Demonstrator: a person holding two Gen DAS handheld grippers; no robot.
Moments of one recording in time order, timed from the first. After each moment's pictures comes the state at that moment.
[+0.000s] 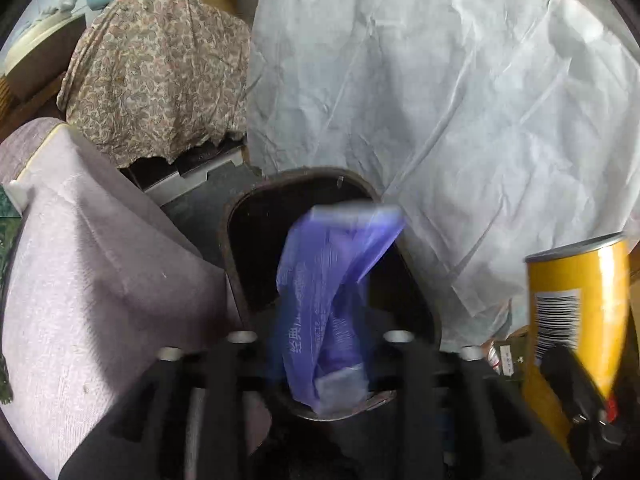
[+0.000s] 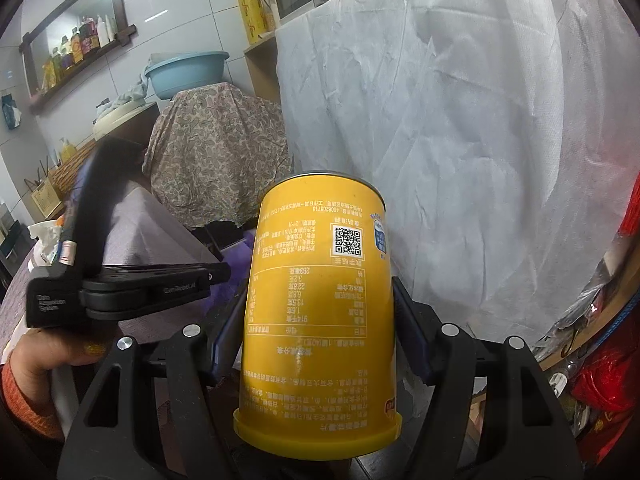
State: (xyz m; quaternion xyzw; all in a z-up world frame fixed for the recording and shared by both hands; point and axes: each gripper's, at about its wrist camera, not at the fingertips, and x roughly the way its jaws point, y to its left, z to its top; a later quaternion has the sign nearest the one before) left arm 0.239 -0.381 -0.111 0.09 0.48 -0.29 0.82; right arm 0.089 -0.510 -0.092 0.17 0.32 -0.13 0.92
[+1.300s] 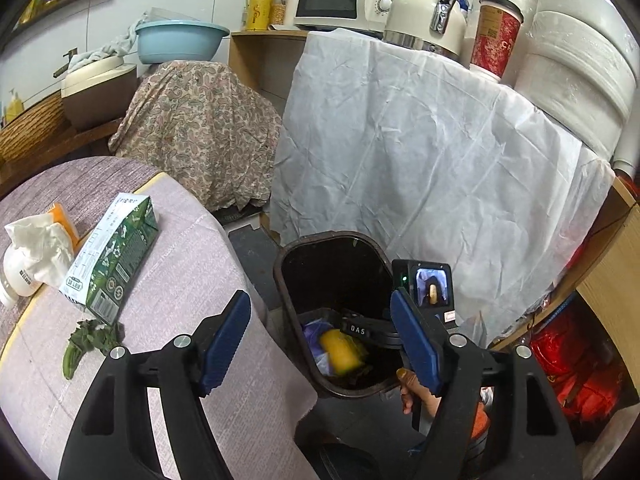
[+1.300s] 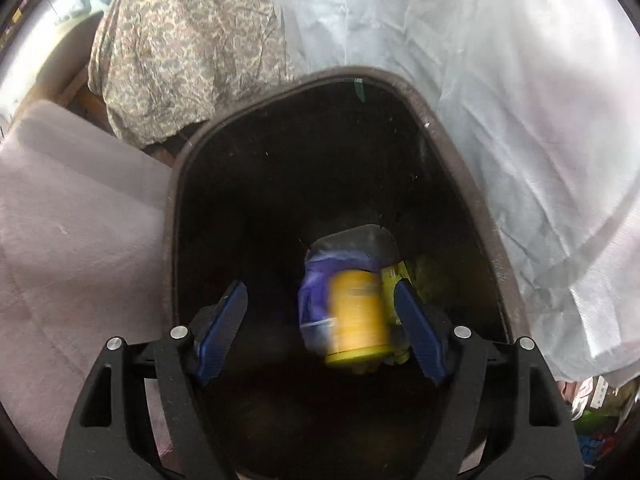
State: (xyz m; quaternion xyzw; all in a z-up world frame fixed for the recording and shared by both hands) left arm 0.182 -0.285 -0.035 0.04 0.37 -0.30 0.88; right arm 0.247 -0.507 -0.263 0.22 0.49 -0.10 0.84
